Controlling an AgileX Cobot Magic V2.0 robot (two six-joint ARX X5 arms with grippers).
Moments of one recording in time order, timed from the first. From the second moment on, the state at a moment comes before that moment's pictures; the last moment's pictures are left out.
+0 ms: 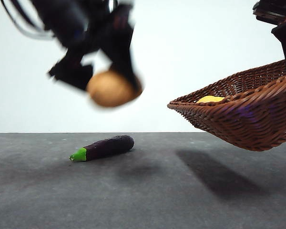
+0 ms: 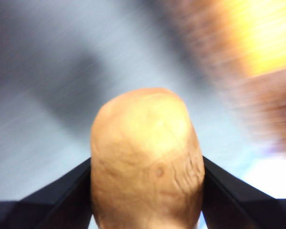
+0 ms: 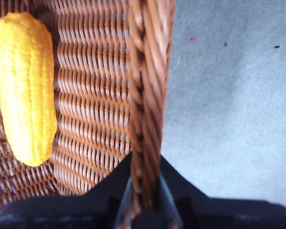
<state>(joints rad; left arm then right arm) -0.66 1.50 1.19 -0.69 0.37 -0.17 0.12 1.57 1.47 -1.34 -0.21 0.01</state>
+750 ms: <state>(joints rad) -0.97 1.51 1.19 -0.43 0.27 -0.31 0.36 1.57 1.47 -1.28 -0.21 0.12</state>
